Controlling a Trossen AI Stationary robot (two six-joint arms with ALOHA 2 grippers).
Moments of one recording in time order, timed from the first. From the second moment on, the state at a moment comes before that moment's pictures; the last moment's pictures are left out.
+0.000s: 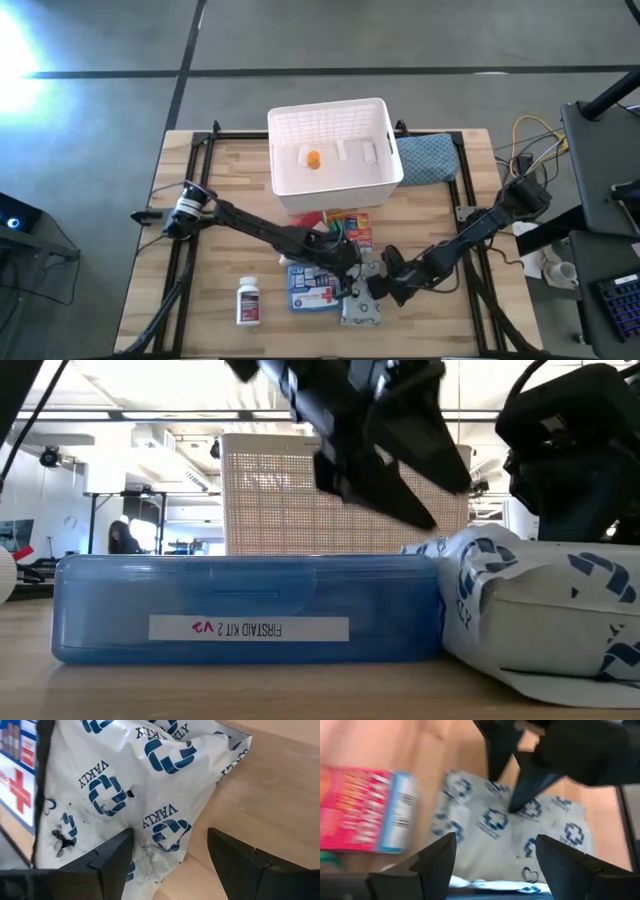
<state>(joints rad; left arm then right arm) -0.26 2.03 1.56 -0.31 -0.05 -0.42 0.61 1.67 0.73 -0.13 0.24 1.78</state>
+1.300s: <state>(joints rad) -0.45 2.01 2.25 -1.26 -0.50 -0.57 0.57 1.21 0.96 -0.53 0.65 1.36</state>
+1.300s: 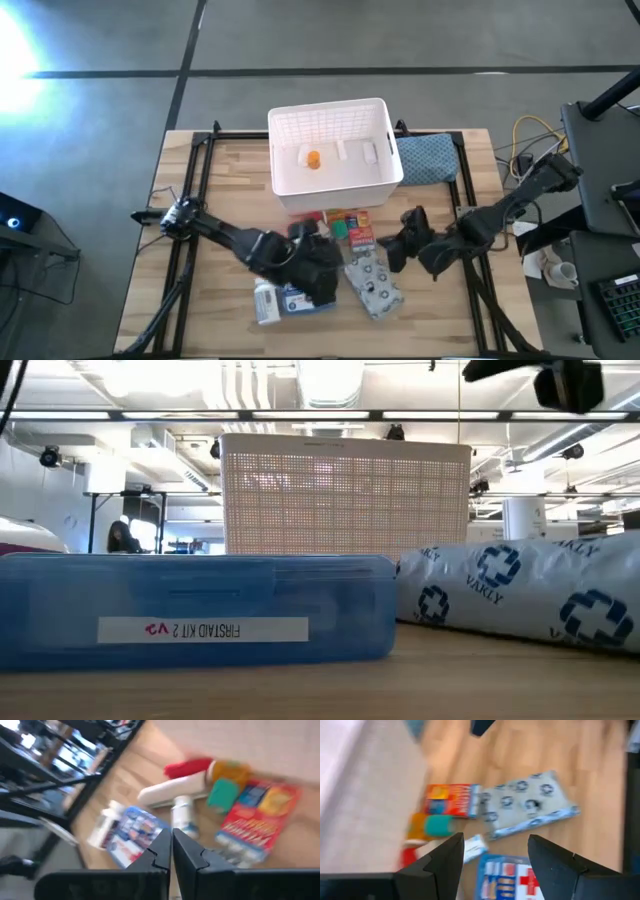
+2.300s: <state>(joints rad) -0.29 2.01 1.53 -0.28 0.03 -0.79 0.54 1.21 0.45 -0.15 0.18 1.65</state>
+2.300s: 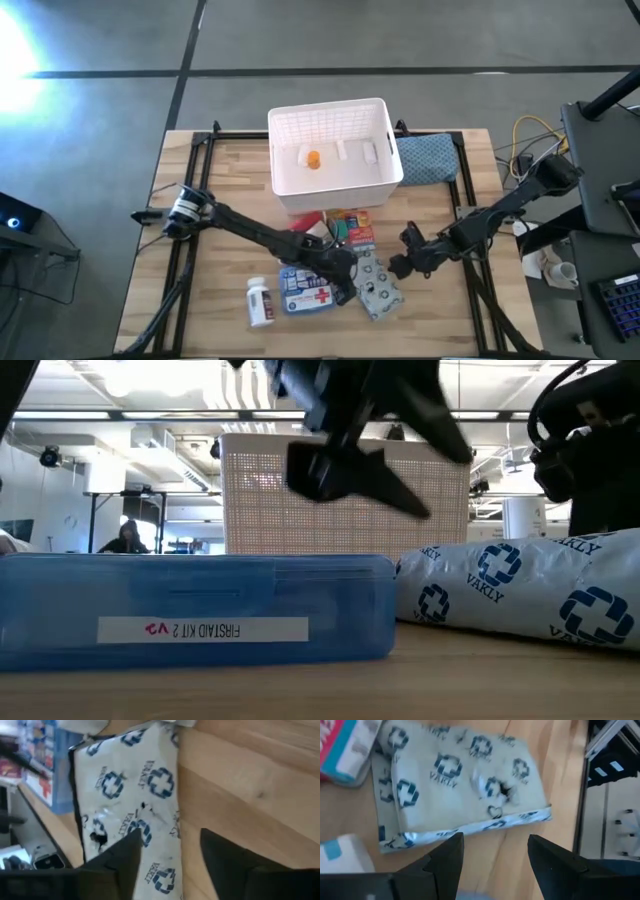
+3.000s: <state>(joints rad) -0.27 2.10 1.49 -0.11 0.02 -0.90 0.54 1.22 0.29 0.15 0.27 1.57</state>
